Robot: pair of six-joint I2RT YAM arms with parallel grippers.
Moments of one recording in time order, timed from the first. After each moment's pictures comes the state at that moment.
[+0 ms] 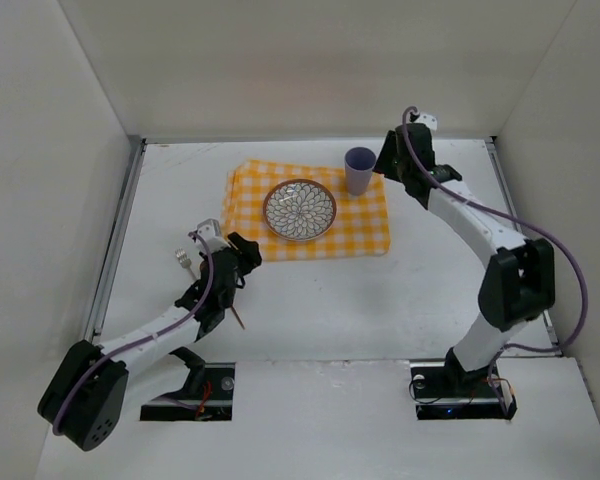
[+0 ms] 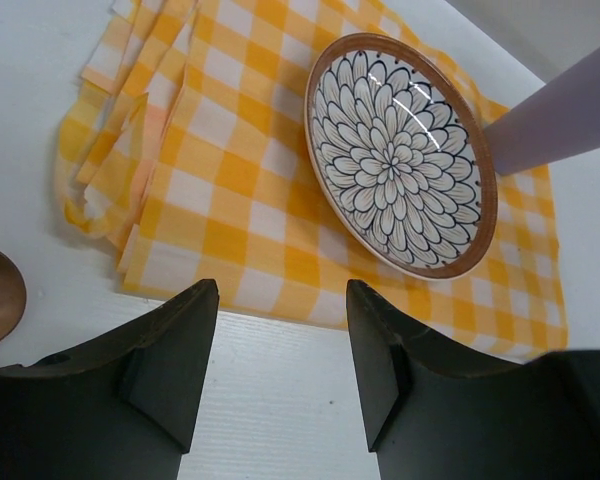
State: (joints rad) left arm -0.57 1.00 0.27 0.39 -0.46 -0.73; right arm 0.33 1.77 1.50 -0.31 0.30 0.49
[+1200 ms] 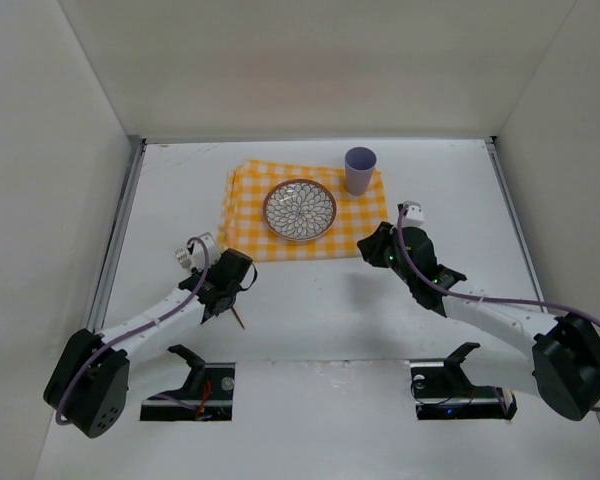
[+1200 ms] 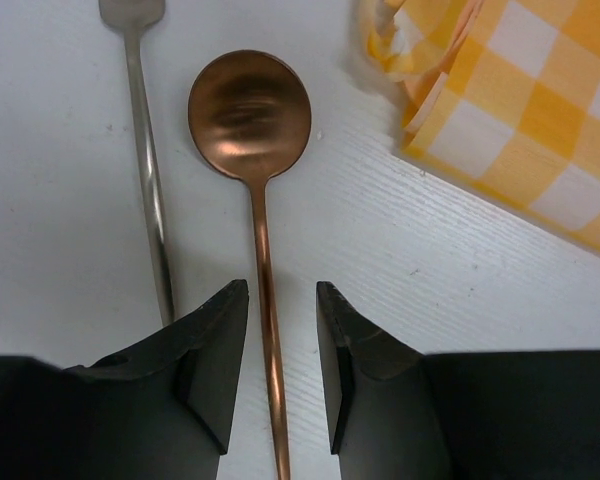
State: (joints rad) left arm -0.58 1.07 0.47 -0.44 -0.64 -0.91; right arm 0.62 1.15 0.54 0.22 0.20 0.66
